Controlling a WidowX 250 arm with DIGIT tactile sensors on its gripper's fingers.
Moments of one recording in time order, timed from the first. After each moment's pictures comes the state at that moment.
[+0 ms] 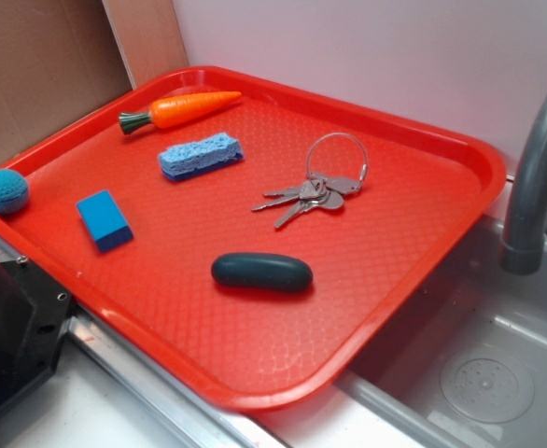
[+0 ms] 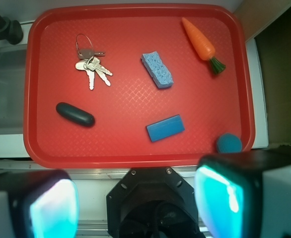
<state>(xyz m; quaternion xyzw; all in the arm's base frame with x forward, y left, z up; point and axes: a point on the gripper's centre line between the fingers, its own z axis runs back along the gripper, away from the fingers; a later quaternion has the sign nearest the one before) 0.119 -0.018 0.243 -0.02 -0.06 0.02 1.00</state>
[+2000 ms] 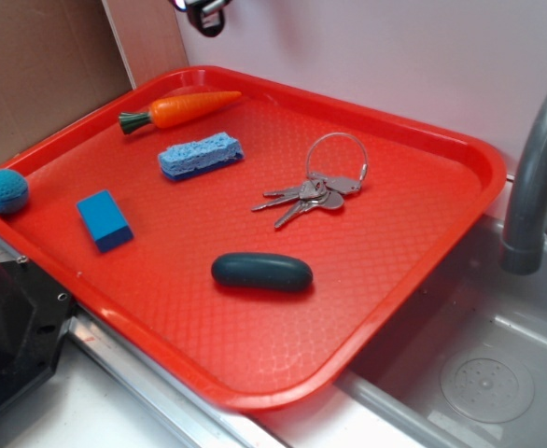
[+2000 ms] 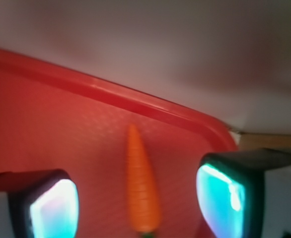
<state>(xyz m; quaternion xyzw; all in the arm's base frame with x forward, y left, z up) 0.324 0.119 0.107 0.01 -0.04 -0.18 0.98</state>
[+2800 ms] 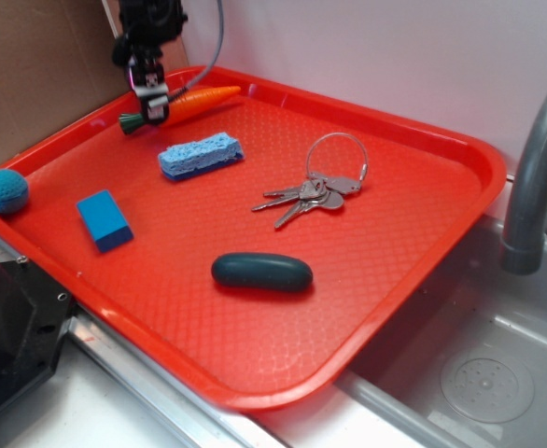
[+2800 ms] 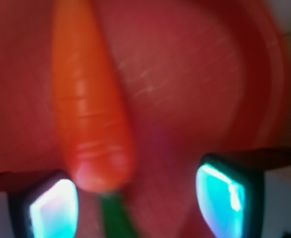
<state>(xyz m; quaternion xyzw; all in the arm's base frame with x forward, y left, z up) 0.269 0.151 0.022 0.04 0.07 -0.17 0.98</state>
